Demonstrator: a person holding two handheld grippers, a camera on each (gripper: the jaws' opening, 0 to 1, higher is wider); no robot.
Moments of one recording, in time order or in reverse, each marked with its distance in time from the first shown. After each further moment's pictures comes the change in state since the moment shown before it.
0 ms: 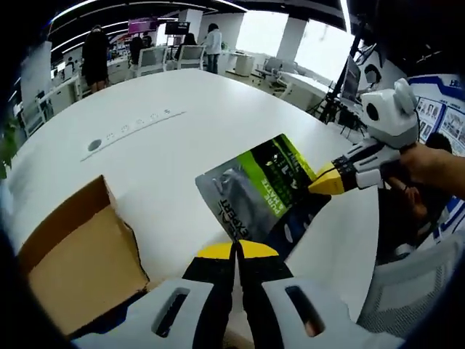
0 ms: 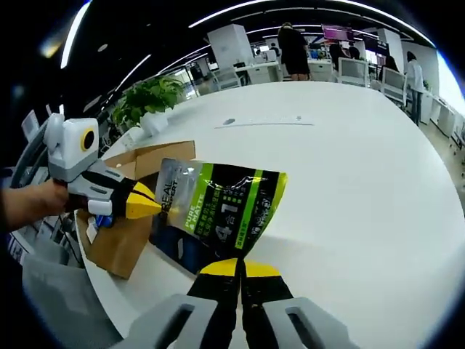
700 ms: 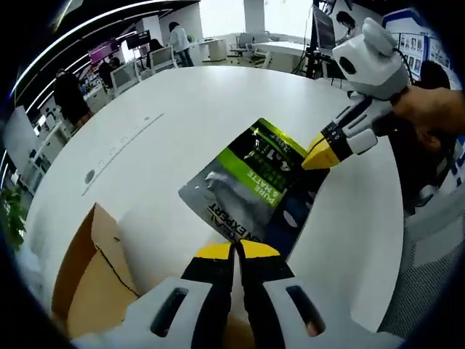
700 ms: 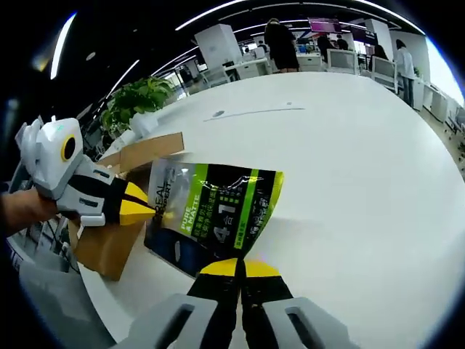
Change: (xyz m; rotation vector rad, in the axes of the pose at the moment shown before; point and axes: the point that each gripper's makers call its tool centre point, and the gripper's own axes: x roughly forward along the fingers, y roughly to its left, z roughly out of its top) left arm 0.014 0.000 -0.019 0.258 0.108 0.059; right arm 0.022 -0.005 -0.023 0.049 0.014 -0.030
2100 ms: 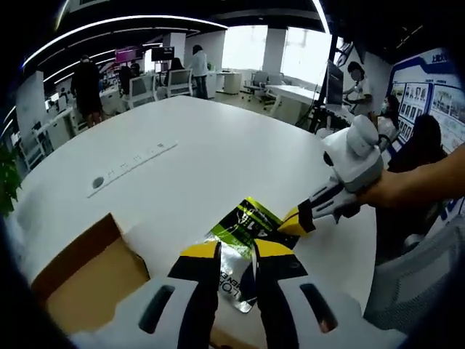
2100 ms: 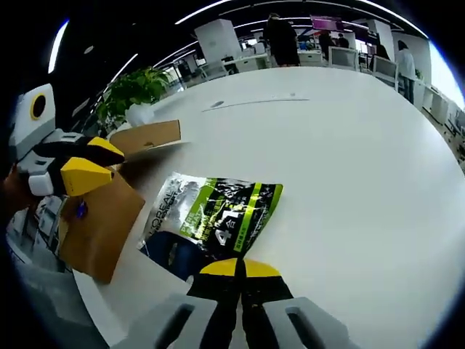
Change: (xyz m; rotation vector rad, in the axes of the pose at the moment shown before) left arm -0.046 0.004 0.045 -0.159 -0.236 -0.039; right arm 0.020 0.007 -0.005 0.002 0.019 -0.018
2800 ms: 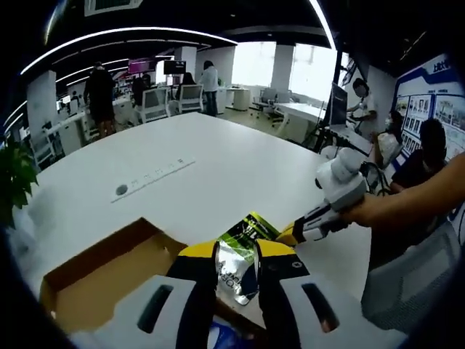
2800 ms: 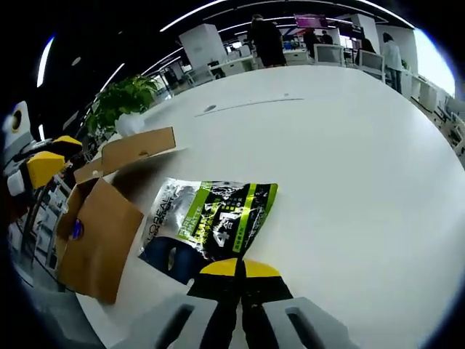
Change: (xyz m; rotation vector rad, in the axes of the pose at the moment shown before) left arm -0.061 0.023 0.011 -0.039 -0.100 0.054; right arm 0.010 0.013 0.007 0.063 -0.021 -0.039
